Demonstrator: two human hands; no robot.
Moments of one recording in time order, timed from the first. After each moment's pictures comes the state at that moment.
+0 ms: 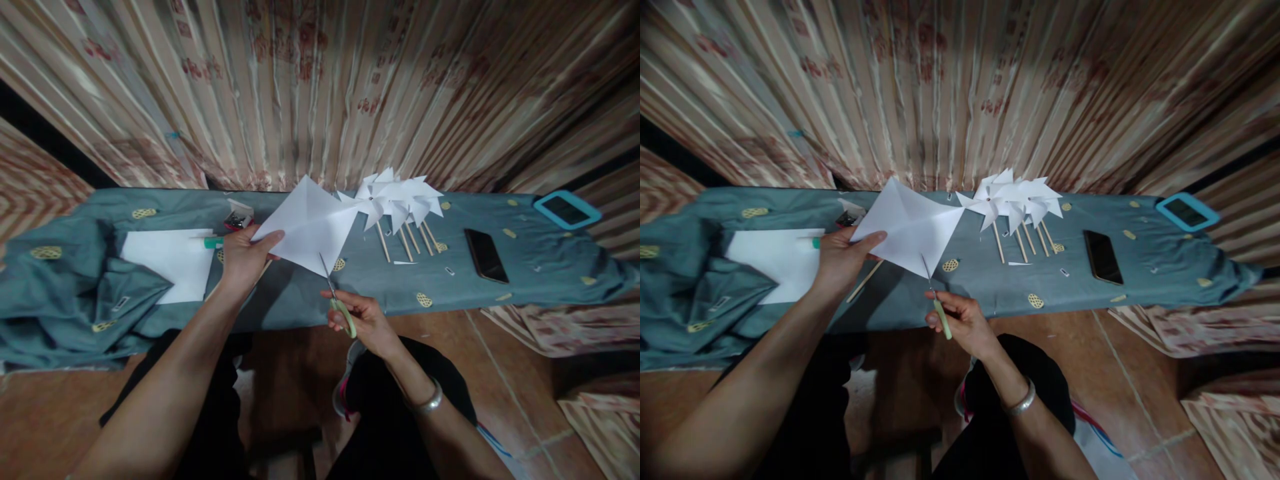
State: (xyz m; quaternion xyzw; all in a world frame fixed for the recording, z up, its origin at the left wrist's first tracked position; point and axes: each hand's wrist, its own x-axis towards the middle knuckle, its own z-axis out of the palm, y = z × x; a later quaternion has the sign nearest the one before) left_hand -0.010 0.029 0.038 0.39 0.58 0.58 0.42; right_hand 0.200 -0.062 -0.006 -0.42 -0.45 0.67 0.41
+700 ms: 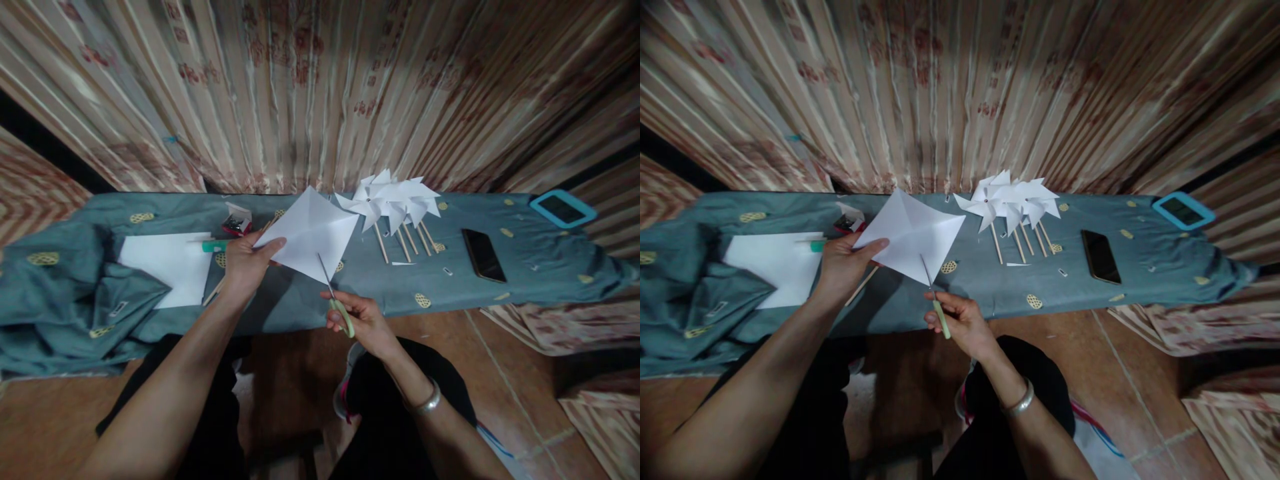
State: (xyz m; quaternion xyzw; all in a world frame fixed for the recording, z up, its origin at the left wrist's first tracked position) left_hand -0.008 0.025 0.030 0.41 0.57 0.56 0.43; right_hand 0.200 -0.061 -0.013 -0.43 -0.45 0.66 0.41
